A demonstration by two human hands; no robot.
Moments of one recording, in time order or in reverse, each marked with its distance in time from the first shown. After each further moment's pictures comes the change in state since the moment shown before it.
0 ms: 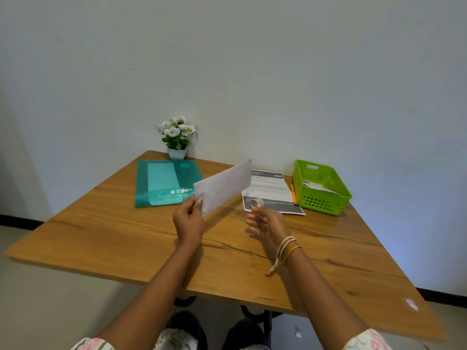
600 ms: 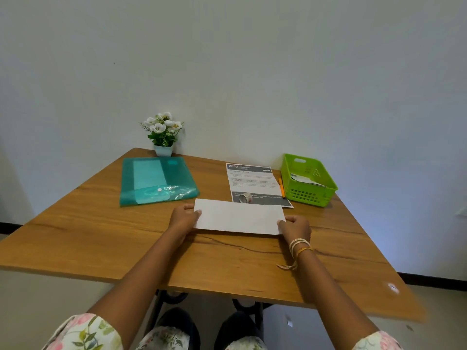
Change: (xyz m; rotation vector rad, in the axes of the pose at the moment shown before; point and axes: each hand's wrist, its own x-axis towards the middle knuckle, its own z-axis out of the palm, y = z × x) left_hand 0.030 -0.028 0.004 0.380 -0.343 -0.431; right_hand 0.004 0.007 -0.081 -0.629 0.558 -0.110
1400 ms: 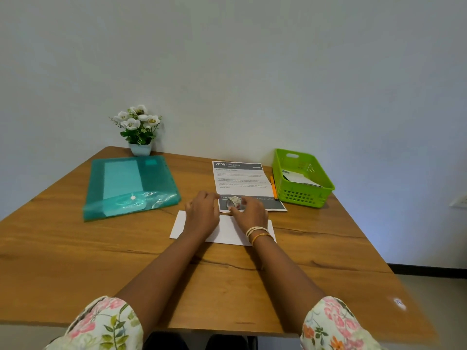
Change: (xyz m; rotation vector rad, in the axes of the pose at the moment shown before) left_hand 0.040 0.015 0.092 0.686 0.082 0.664; right_hand 0.039 -0.038 0.088 -0.346 -0.050 -0.421
